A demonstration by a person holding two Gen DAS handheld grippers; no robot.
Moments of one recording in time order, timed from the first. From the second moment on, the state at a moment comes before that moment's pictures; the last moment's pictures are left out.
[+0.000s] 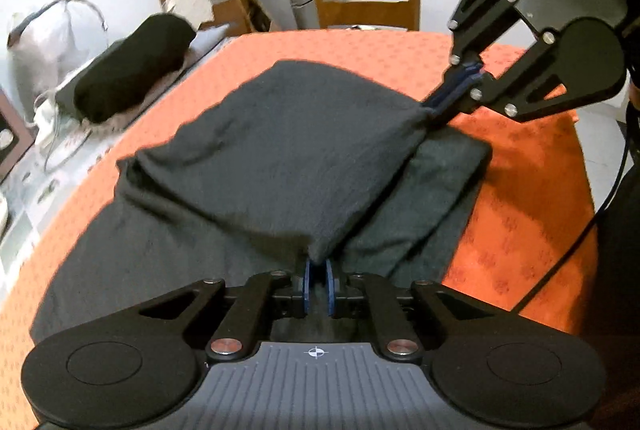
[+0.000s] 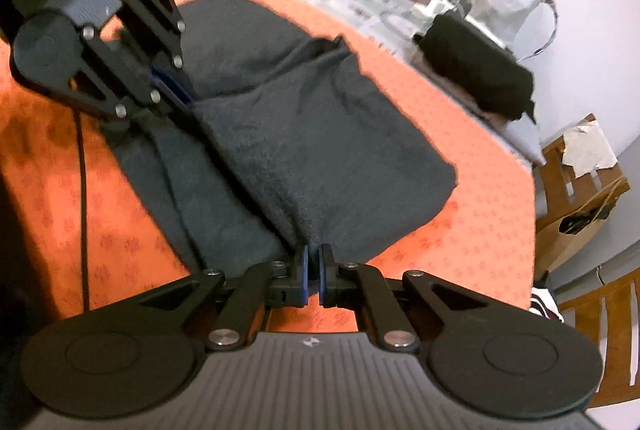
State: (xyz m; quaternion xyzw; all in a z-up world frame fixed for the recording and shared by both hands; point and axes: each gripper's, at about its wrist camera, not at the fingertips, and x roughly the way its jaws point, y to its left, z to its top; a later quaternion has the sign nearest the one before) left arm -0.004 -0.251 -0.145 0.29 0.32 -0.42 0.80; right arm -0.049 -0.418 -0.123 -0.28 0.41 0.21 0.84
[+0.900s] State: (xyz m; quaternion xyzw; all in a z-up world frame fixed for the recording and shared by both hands) left arm -0.004 -0.182 -0.135 0.31 0.30 -0.29 0.85; right arm -0.030 -0.398 -0.110 -0.24 0.39 0.25 0.85
